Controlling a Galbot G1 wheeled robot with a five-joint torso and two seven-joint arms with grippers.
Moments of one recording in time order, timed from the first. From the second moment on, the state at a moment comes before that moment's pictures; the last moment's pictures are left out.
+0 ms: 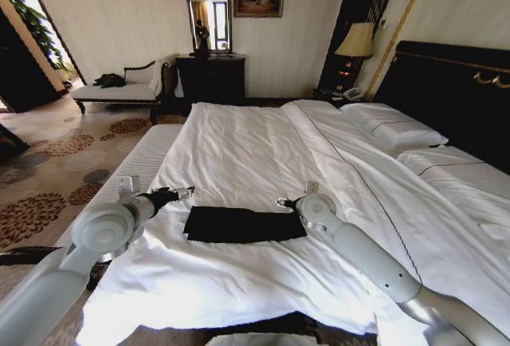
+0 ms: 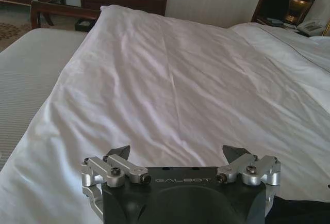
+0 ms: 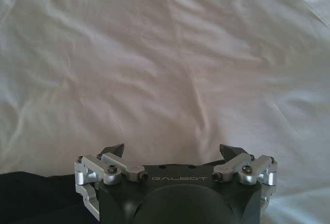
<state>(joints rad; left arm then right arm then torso) 1.06 -0.69 -0.46 -2.25 -1.48 0.71 -0.72 -0.61 0.94 -0.16 1.75 1.60 -0.63 1.06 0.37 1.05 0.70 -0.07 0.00</state>
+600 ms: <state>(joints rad) 1.11 -0.71 -0.48 -2.27 -1.45 0.71 -0.73 -0.66 0.91 -0.21 1.87 1.64 -0.64 1.13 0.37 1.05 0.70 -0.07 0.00</state>
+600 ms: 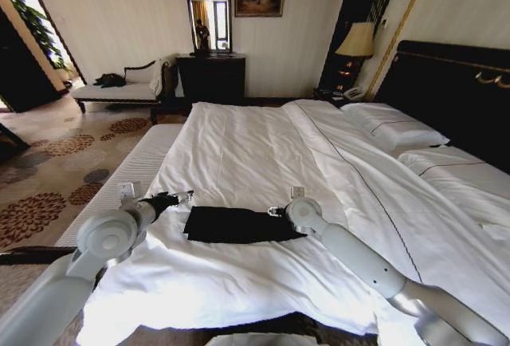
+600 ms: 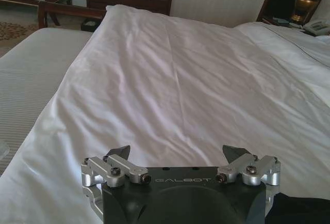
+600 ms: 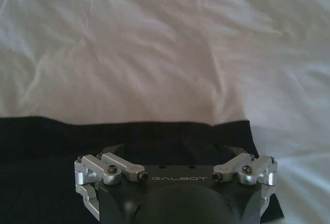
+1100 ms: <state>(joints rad) 1.08 -0.72 -0.47 -2.21 -1.40 0.71 -0.72 -0.84 0.79 -0.10 2.16 1.69 -0.60 1.17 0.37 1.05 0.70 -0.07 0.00</state>
